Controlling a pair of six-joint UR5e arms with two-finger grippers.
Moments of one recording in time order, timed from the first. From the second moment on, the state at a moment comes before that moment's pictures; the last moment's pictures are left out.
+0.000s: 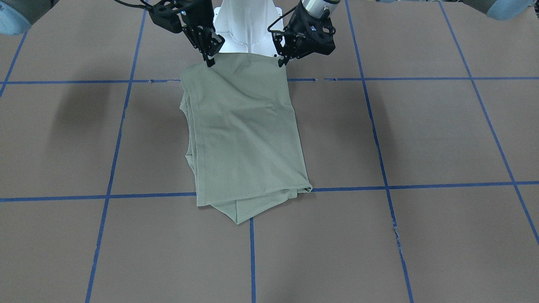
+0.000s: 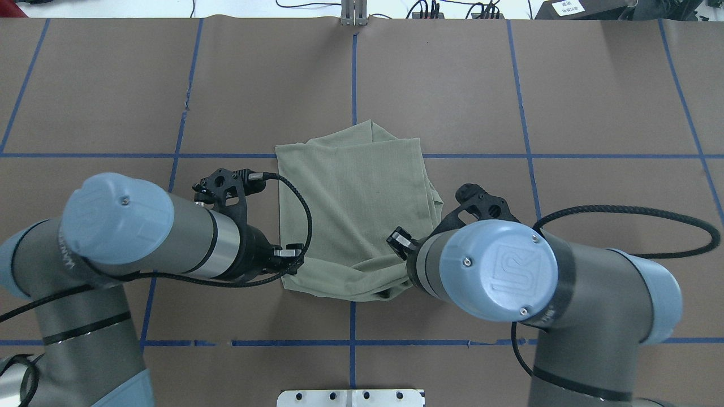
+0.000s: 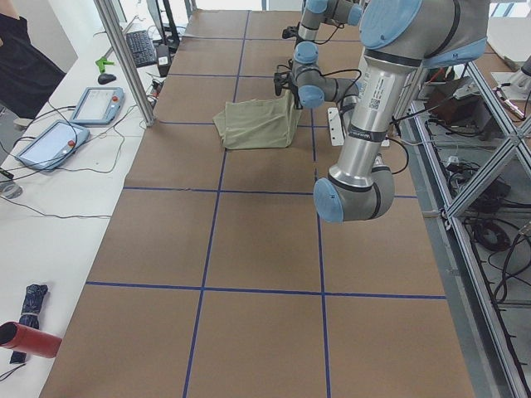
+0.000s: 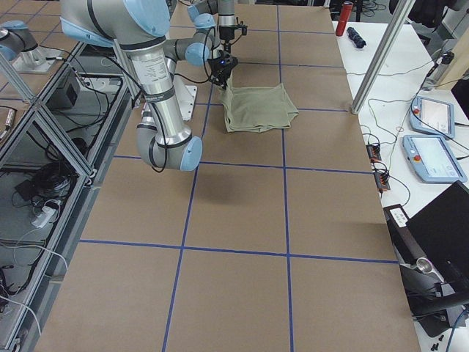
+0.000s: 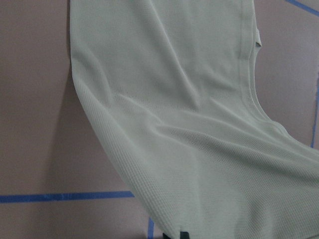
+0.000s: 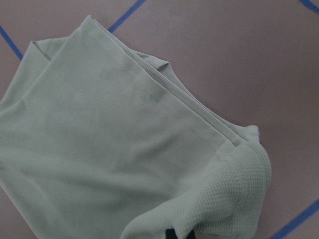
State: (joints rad) left arm -0.46 -2.01 -2.05 -1.74 -1.90 -1.39; right arm 0.33 -1.01 2.15 -1.85 1.57 2.05
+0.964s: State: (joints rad) left arm -0.60 -2.13 -1.77 -1.82 -1.89 -1.27; right arm 0.51 -0.87 1.69 -1.54 1.58 1.90
